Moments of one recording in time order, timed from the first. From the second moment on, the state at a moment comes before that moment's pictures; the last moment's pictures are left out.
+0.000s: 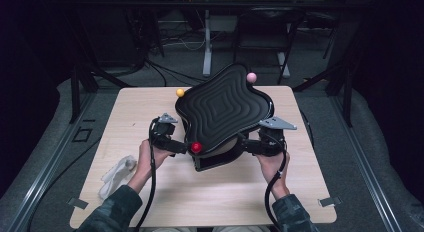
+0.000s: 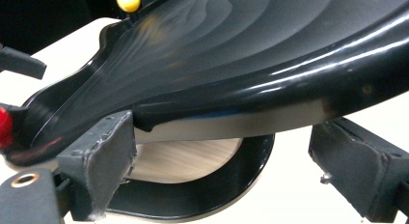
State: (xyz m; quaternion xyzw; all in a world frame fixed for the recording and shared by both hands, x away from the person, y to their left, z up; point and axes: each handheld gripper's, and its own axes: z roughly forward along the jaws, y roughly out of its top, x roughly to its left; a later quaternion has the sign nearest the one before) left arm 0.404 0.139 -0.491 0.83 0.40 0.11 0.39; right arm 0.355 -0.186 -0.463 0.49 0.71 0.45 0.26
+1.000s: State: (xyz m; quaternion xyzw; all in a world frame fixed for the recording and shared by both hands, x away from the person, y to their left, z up) left arm 0.396 0.174 -0.485 0.79 0.46 0.14 0.37; right arm 0.314 -0.117 -0.461 0.40 0.78 0.44 0.19
